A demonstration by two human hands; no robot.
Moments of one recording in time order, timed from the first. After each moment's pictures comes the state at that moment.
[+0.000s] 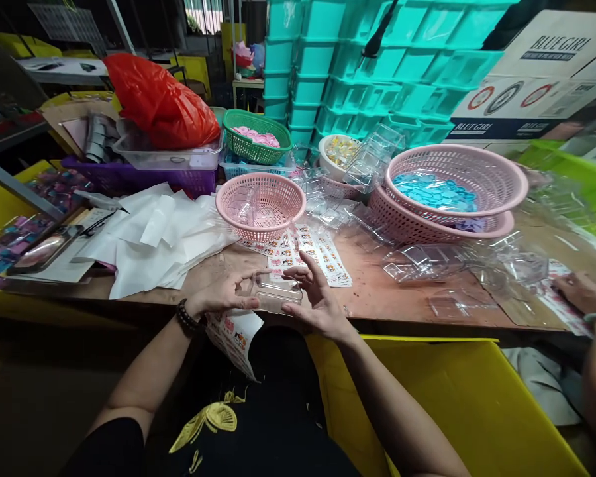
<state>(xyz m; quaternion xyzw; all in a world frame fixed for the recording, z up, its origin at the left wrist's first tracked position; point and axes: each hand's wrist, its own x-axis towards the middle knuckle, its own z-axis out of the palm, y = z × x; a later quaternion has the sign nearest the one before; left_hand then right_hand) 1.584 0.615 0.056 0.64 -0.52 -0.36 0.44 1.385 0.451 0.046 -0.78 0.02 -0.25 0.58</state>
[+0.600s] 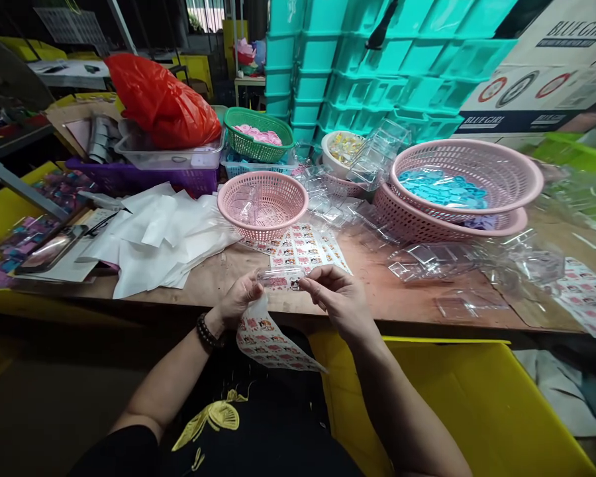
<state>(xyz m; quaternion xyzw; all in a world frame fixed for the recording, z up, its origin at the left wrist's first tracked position) 1.527 0.593 0.038 0.44 -0.28 -0.48 0.71 1.383 0.462 0.106 -0.64 0.23 -0.26 0.68</state>
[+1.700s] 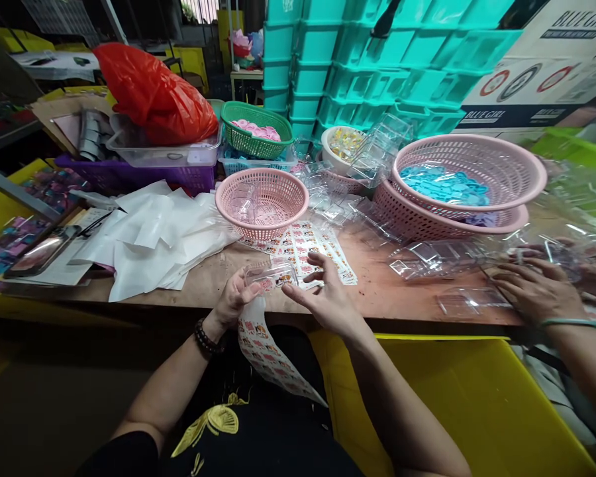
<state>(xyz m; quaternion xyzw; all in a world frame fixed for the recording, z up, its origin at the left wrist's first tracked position) 1.531 0.594 0.032 0.45 -0.27 -0.38 0.77 1.394 0.462 0.080 -0.79 0.29 -0.24 0.48</state>
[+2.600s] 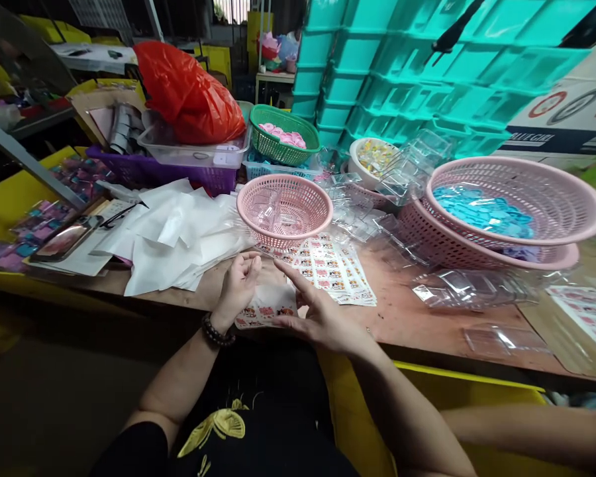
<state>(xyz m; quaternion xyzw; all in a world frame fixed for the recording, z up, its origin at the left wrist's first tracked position) 1.569 0.594 0.042 0.71 -0.24 -0.14 0.65 1.426 0.461 0.104 -0.87 0.00 -0.10 0.48</state>
